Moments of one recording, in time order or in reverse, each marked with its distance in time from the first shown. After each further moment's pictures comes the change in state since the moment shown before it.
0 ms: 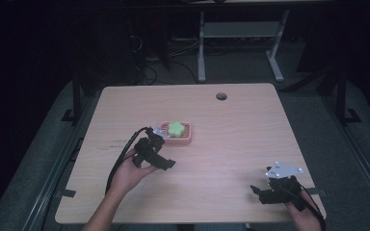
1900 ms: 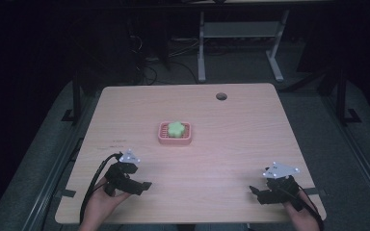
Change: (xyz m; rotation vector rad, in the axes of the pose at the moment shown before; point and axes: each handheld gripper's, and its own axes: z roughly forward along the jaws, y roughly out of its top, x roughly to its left) left arm -0.002 -0.101 -0.023 -0.052 0.031 -0.096; right arm 0.002 0.000 0.006 0.026 -0.007 -0.007
